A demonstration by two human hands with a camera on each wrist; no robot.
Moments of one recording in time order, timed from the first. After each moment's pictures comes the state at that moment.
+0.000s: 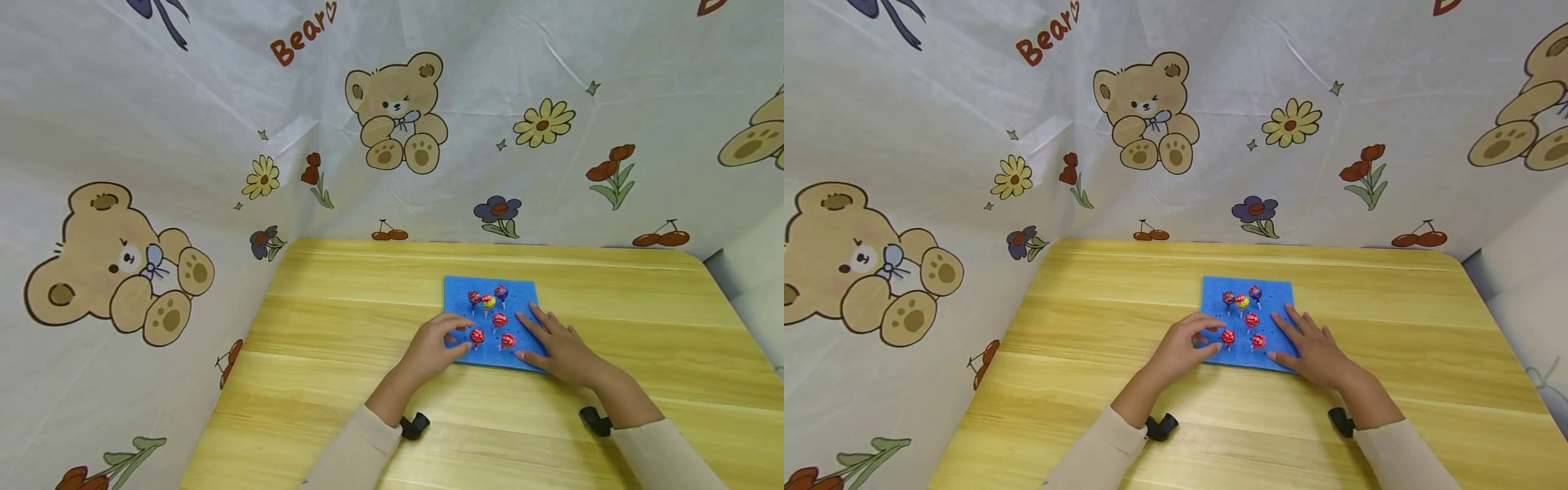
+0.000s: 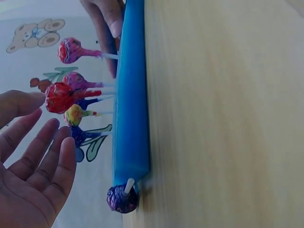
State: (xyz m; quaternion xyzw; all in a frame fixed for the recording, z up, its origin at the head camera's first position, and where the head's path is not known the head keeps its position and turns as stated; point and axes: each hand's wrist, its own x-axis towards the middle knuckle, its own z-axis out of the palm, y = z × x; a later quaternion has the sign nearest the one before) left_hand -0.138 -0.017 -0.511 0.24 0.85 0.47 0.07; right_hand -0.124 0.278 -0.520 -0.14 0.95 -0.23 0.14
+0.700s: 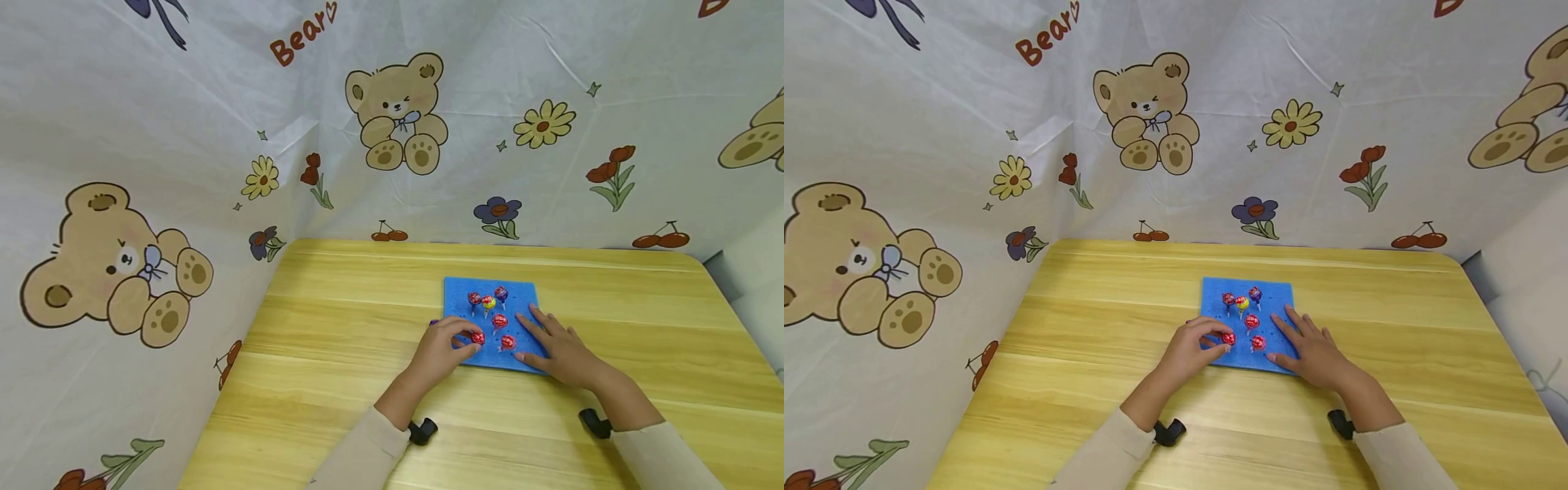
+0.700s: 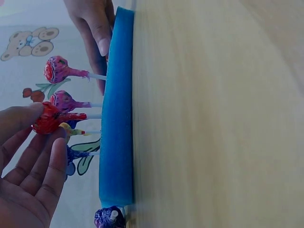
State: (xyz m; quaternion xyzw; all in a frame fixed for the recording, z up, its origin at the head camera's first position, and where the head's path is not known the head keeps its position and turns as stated) left_hand -0.136 -0.001 -0.519 0.22 0.85 0.48 0.06; right_hand -0.125 0.277 -0.520 -0.14 0.95 -0.23 0.14
